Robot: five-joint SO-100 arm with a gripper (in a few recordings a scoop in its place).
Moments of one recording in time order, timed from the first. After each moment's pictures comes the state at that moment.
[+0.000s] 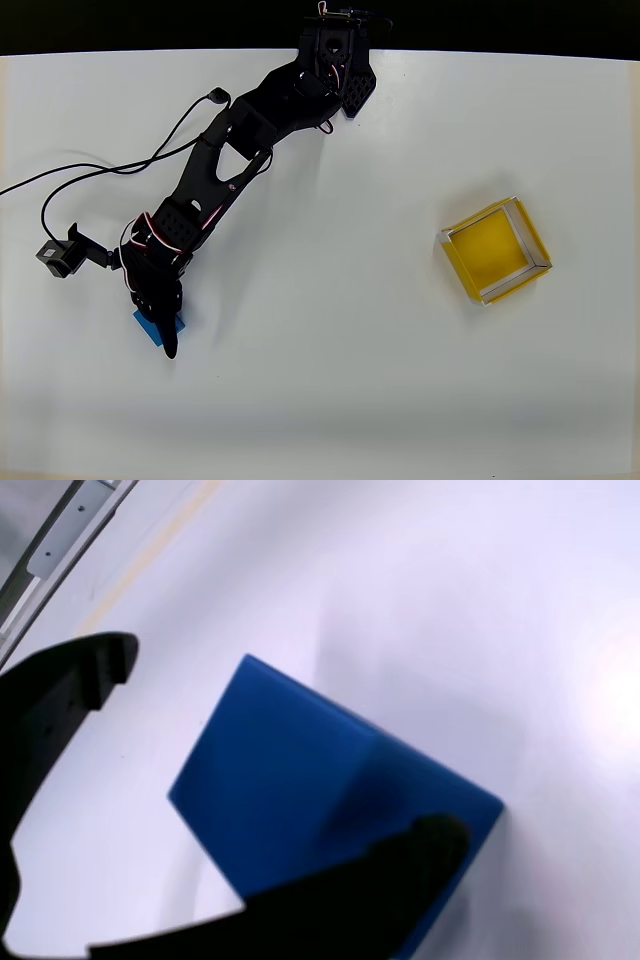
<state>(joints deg) 34.0 52.8 70.7 34.3 -69.6</state>
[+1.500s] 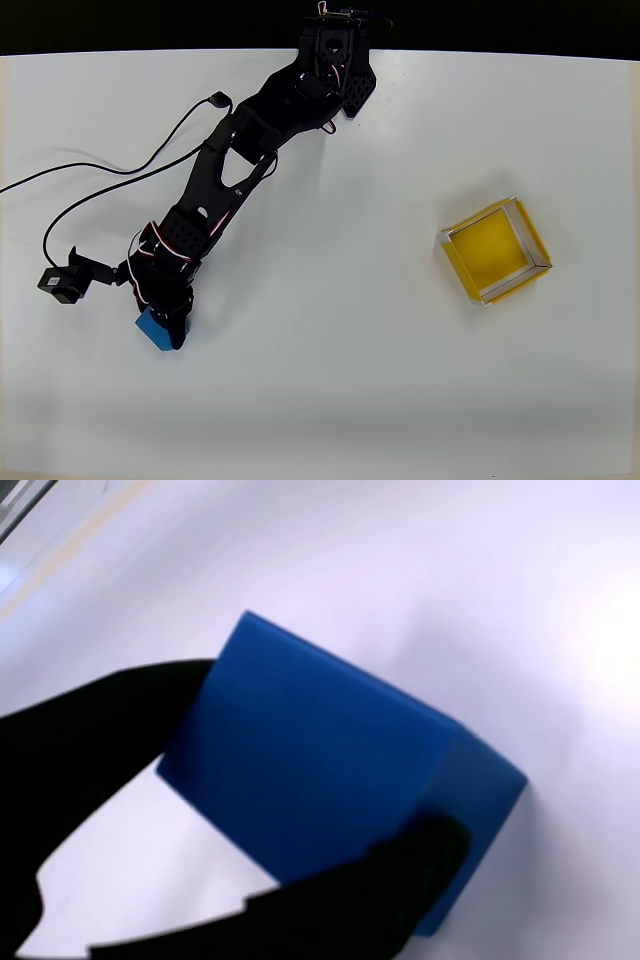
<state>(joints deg) 31.6 54.6 72.2 35.2 -80.1</state>
